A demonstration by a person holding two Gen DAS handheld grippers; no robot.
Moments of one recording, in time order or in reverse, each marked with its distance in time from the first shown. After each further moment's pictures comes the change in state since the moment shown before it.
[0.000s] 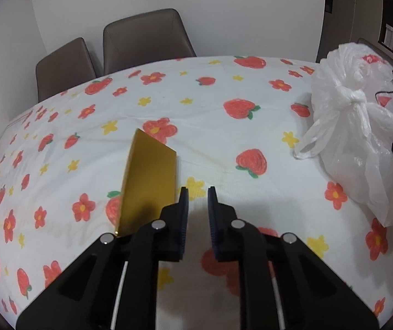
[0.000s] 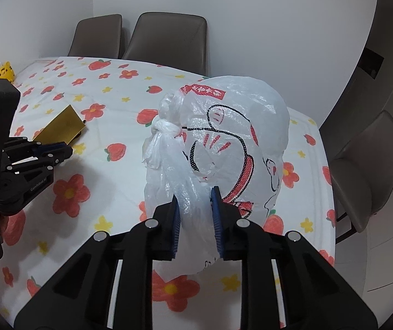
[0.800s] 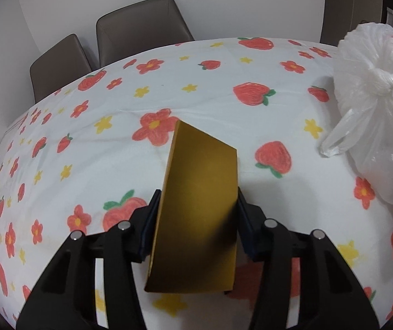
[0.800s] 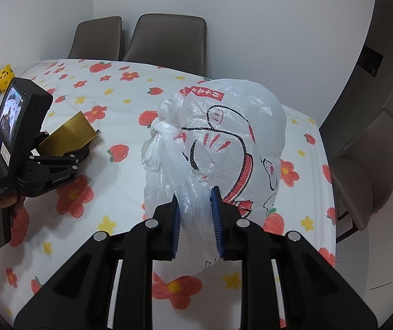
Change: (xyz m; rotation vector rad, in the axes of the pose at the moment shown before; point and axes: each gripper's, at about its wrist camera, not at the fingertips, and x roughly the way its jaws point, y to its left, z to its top) left arm 0.029 -0.002 -0.007 0.059 0.084 0.015; right arm -0.006 0.001 0.001 0.012 -0.007 0.001
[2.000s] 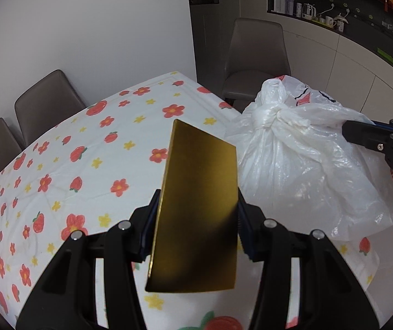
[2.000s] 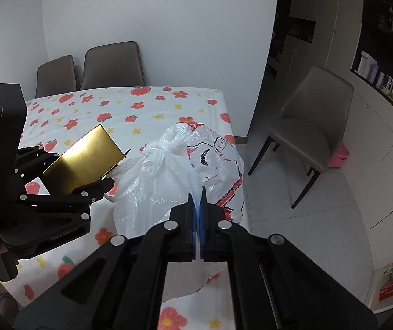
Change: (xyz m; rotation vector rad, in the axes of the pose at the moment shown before) left arm -0.202 -0.219 -0.052 0.333 -0.163 -0.329; right arm -0.195 -0.093 -0.142 0.292 -0.064 -0.177
